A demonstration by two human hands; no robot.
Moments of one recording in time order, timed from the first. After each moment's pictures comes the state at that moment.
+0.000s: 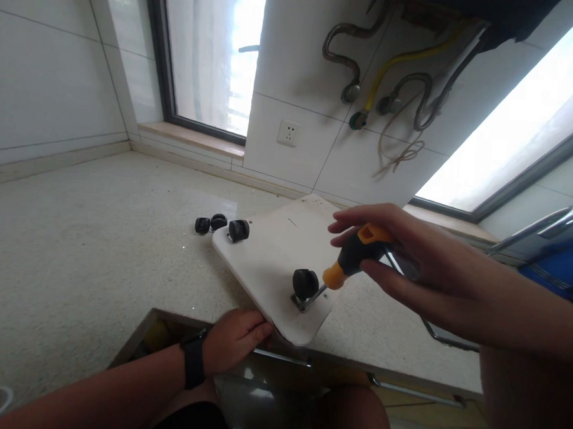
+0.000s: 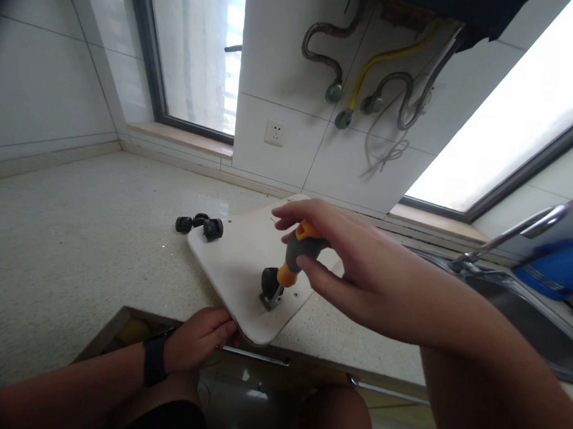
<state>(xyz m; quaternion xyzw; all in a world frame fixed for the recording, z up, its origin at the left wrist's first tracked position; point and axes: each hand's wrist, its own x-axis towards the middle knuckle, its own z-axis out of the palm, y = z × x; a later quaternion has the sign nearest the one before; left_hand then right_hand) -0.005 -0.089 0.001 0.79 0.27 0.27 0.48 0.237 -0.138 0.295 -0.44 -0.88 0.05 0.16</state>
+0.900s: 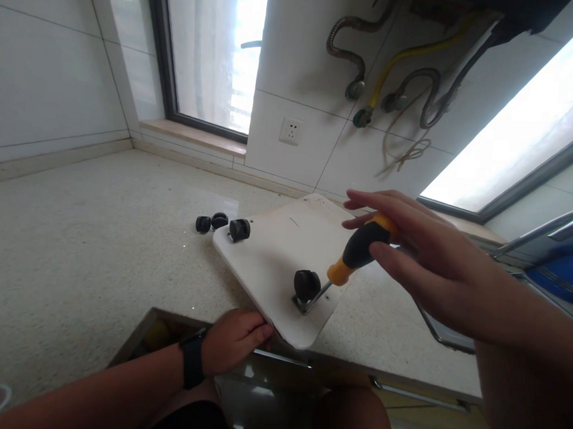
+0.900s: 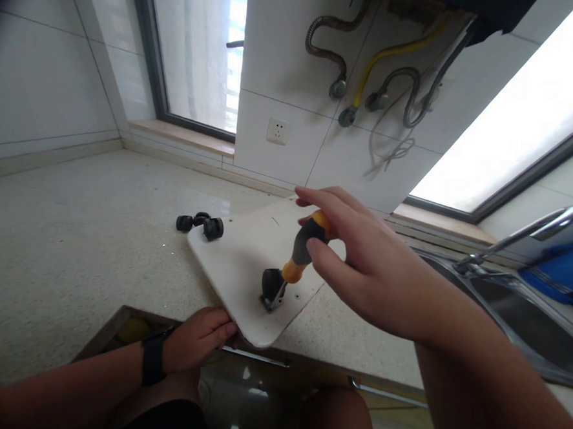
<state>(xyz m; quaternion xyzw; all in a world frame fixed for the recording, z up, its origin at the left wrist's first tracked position) -0.006 -0.087 0.005 0.80 0.27 0.25 0.48 0.237 -0.129 0.283 -0.50 -0.83 0.01 0.23</state>
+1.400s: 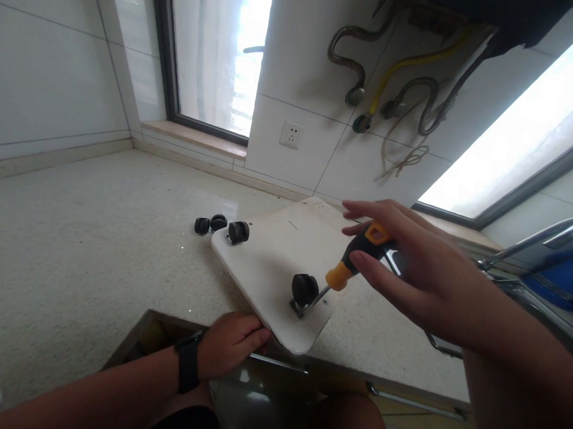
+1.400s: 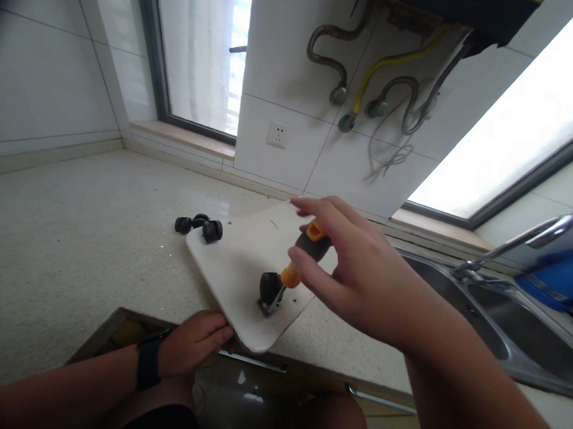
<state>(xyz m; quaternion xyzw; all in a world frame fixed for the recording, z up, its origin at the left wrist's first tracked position) -0.005 -0.088 0.008 0.80 0.27 0.25 0.47 0.237 -0.129 0.278 -0.49 -0.84 -0.06 0.22</state>
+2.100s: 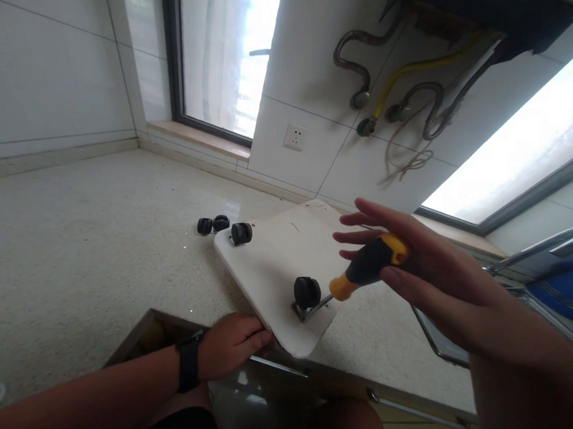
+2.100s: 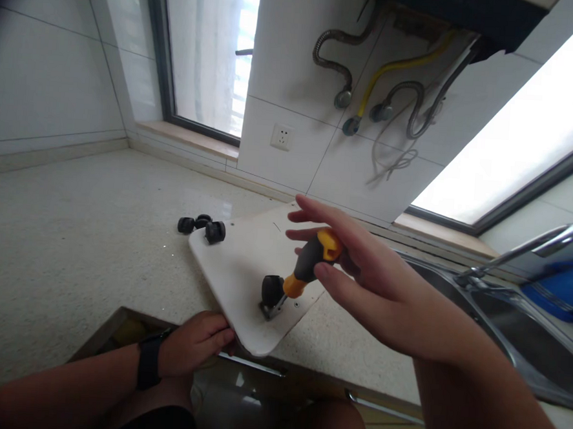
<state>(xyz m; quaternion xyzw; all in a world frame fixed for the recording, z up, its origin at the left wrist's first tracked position) -0.006 -0.086 0.009 0.80 0.26 0.24 0.49 0.251 -0.131 0.272 -0.44 -0.83 0.20 0.29</state>
